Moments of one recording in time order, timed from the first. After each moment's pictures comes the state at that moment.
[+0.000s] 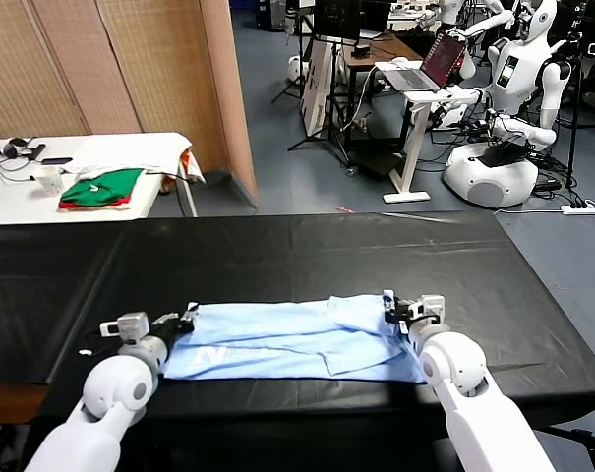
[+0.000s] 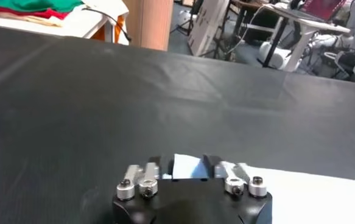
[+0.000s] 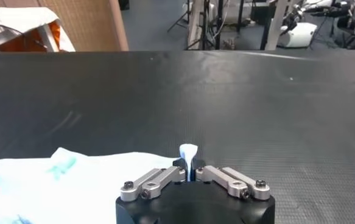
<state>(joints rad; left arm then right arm) 1.19 -1.03 -0.40 -1.85 -0.81 0.54 -0.32 -1.03 1.19 0.33 1.78 0.51 -0.68 0.20</state>
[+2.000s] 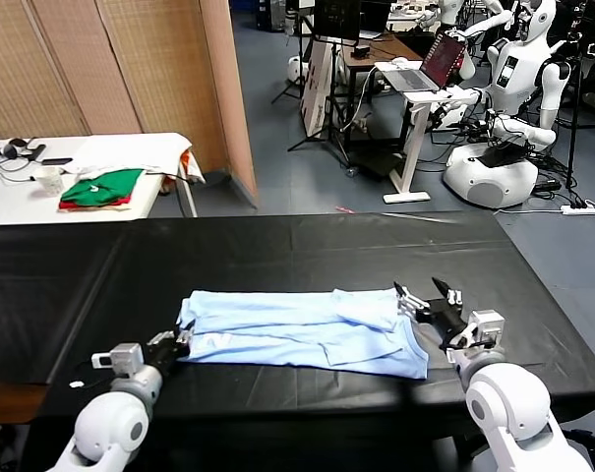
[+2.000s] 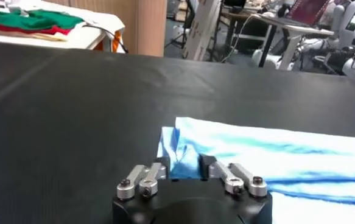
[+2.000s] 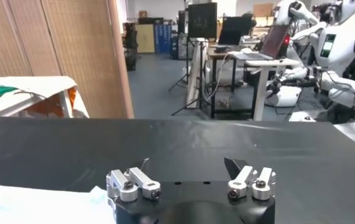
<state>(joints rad) 1.36 -1.10 -0.48 -1.91 -0.66 0.45 -0.20 -1.27 1.12 0.53 2.11 0.52 -0.55 0.12</state>
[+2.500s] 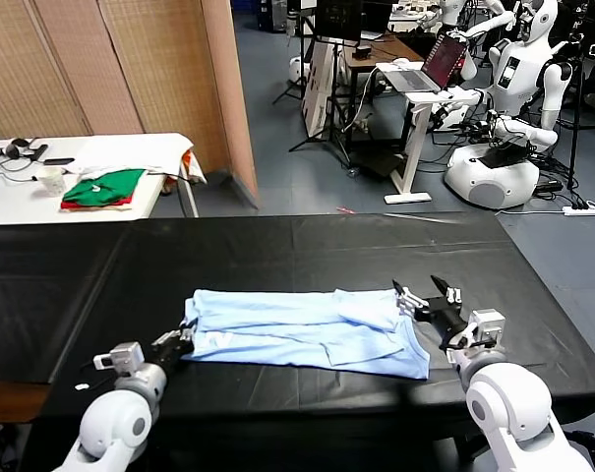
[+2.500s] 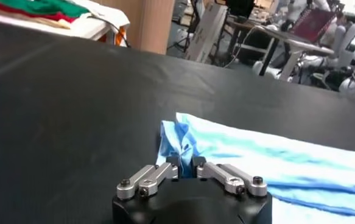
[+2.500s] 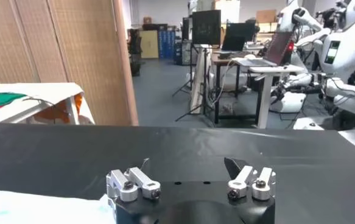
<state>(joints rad) 1.35 -1.12 -0.48 -1.90 -0.73 0.46 -0.20 -1.27 1.12 0.53 2.12 0.52 -0.55 0.11</state>
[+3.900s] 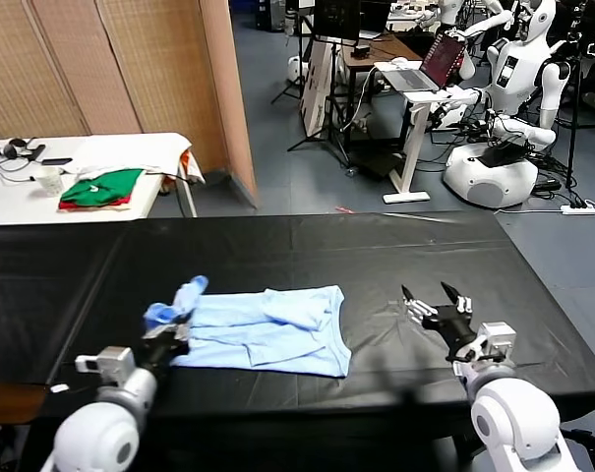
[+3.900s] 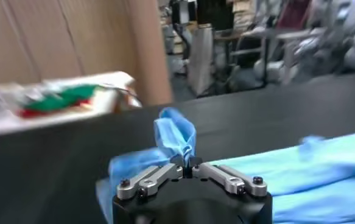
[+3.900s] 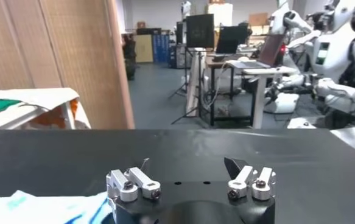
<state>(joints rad) 1.43 -1.08 -0.45 -2.19 -0.73 0.48 -0.25 -1.38 1.20 0.61 2.17 0.44 -0.53 0.11</state>
